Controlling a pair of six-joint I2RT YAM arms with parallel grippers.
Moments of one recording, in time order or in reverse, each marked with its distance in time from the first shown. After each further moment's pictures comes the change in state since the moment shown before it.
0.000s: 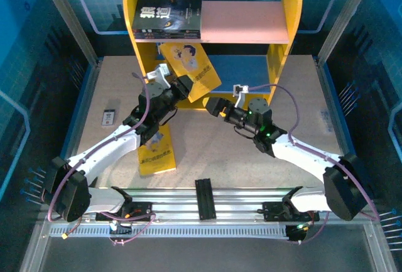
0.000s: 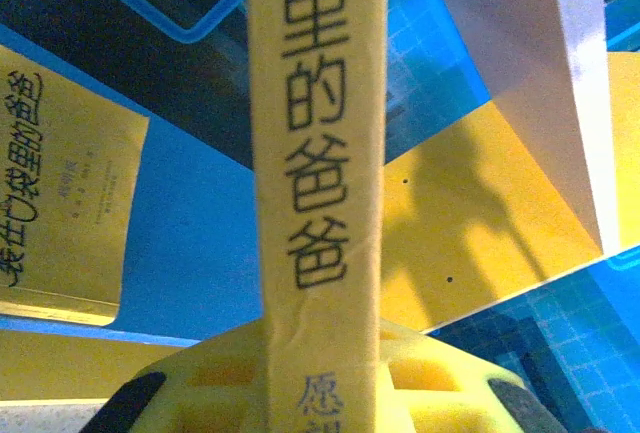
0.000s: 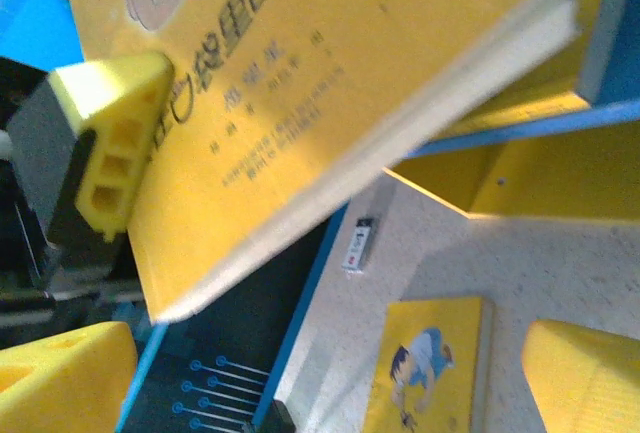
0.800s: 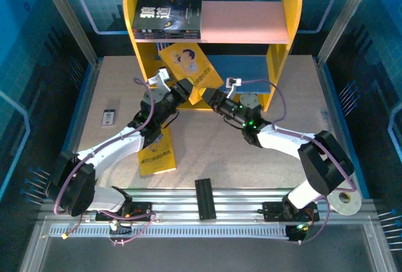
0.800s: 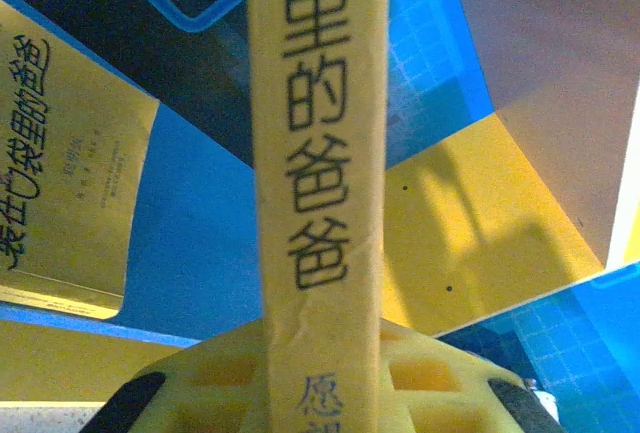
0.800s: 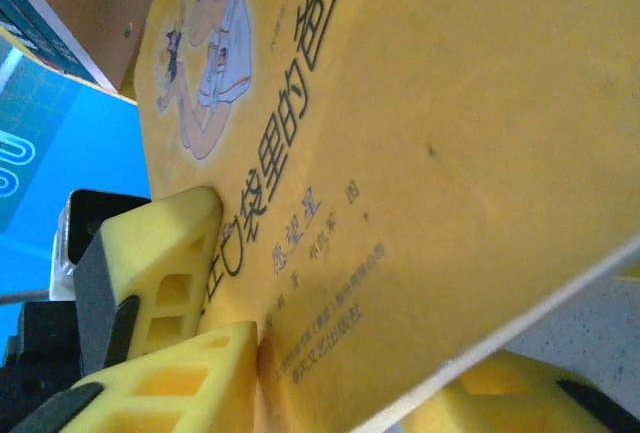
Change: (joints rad) left arm 0.011 0.054 -0.097 0.184 0.010 -0.077; right arm 0.000 0.239 0.075 0.290 0.005 0.179
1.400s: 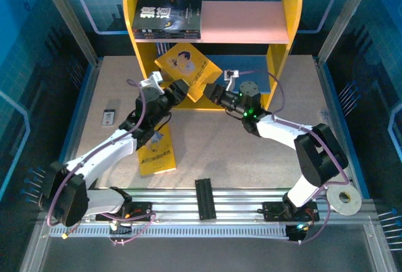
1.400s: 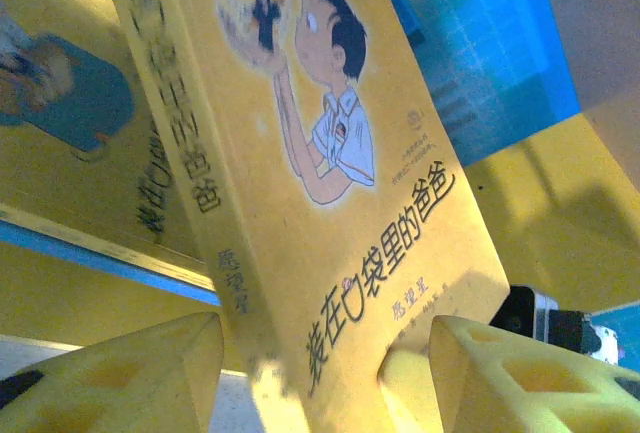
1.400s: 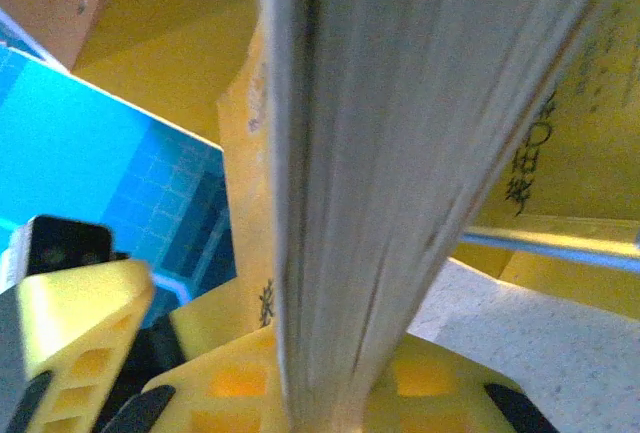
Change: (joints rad) left arm 0.047 -0.124 0.016 -0.294 -0.045 0.049; right arm -0.087 0.080 0.146 -0.152 -0.155 -0.154
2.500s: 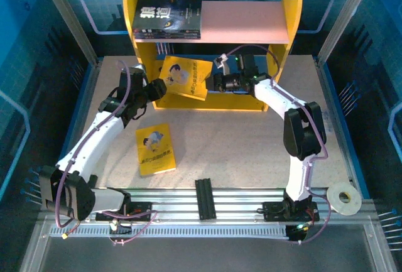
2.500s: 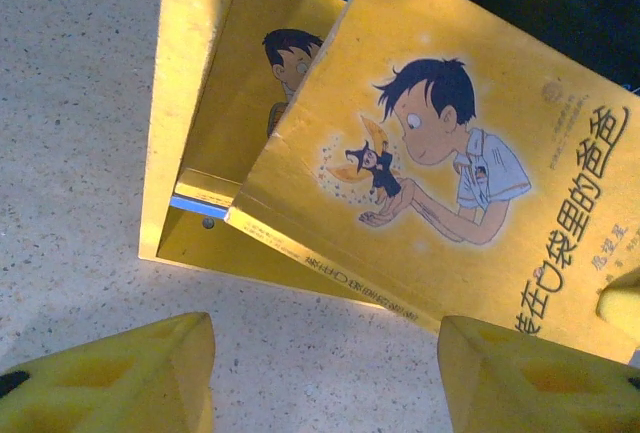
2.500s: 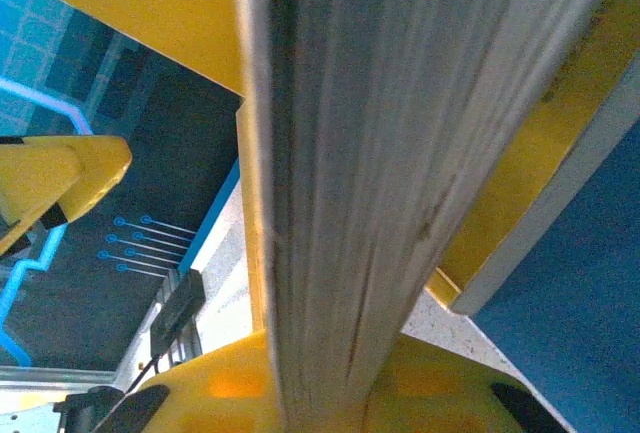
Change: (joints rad) left arm 0.230 0.071 0.298 -0.658 0.040 0.375; right arm -0.154 0.332 0.620 -0.859 -0.430 -0.588
